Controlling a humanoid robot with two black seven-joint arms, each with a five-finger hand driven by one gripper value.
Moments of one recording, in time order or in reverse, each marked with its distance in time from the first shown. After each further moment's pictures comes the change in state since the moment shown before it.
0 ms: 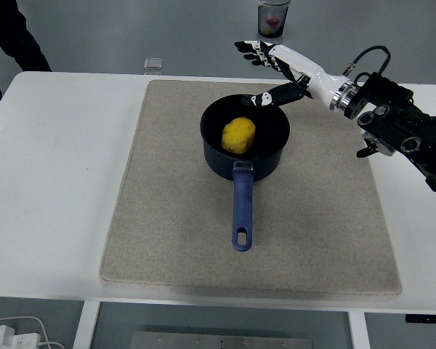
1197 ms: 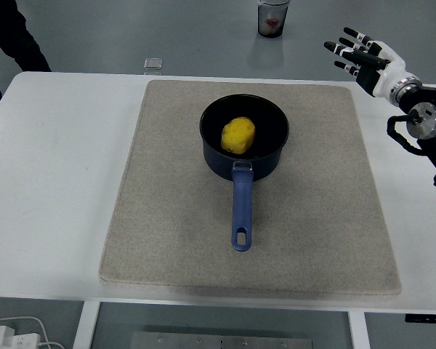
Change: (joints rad) left arm 0.000 0.000 0.000 0.000 0.000 0.000 0.000; right arm -0.089 -0.069 0.353 -0.086 0.628 -0.024 -0.511
